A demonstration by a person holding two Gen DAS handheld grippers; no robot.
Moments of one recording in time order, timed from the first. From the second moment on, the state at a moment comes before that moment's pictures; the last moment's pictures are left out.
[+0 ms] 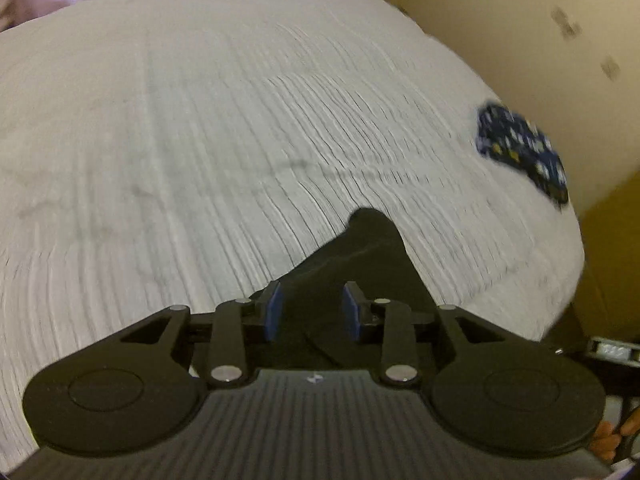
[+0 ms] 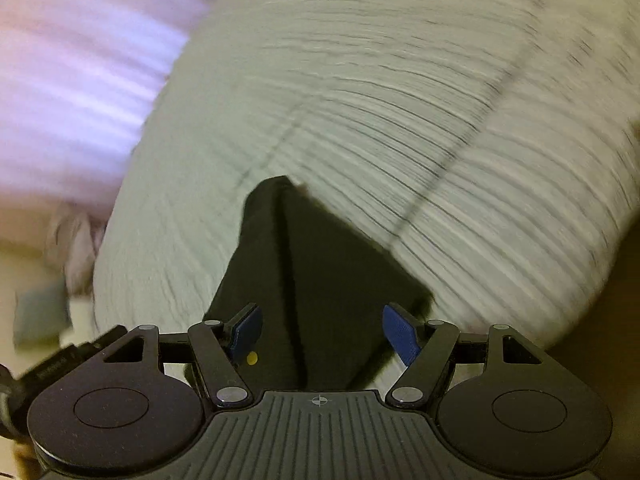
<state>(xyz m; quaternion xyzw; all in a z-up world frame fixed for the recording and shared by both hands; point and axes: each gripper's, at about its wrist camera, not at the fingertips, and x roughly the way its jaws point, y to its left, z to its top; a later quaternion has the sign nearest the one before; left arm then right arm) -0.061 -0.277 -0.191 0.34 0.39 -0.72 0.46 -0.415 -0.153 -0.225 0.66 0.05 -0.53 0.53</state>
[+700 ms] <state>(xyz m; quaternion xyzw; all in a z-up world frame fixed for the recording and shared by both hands) -0.063 -0.365 -0.323 0.44 0.37 -0.79 0.20 -0.337 -0.075 -0.341 0.68 -0.24 -0.60 0.35</state>
